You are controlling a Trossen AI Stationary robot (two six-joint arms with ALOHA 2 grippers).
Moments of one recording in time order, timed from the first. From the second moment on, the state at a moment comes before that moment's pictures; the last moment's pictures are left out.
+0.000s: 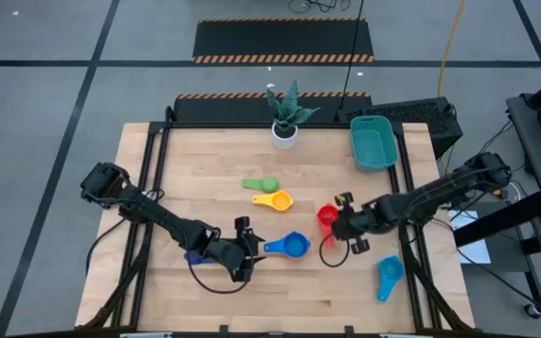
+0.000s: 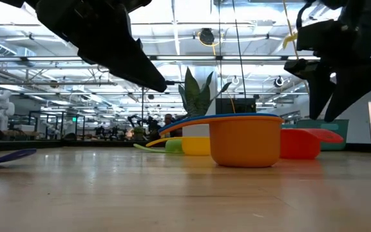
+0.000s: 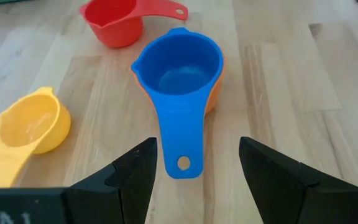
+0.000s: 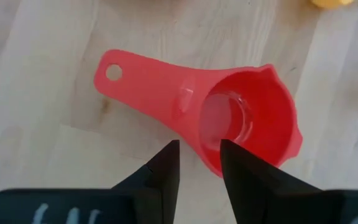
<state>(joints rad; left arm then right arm) -0.46 1.69 0.93 0.03 -0.42 -0.24 0.31 1.26 0.71 -0.68 0.21 -0.07</state>
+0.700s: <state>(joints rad) -0.46 1.69 0.93 0.03 -0.42 -0.22 0.21 1.26 0.58 -0.50 0.15 -0.25</state>
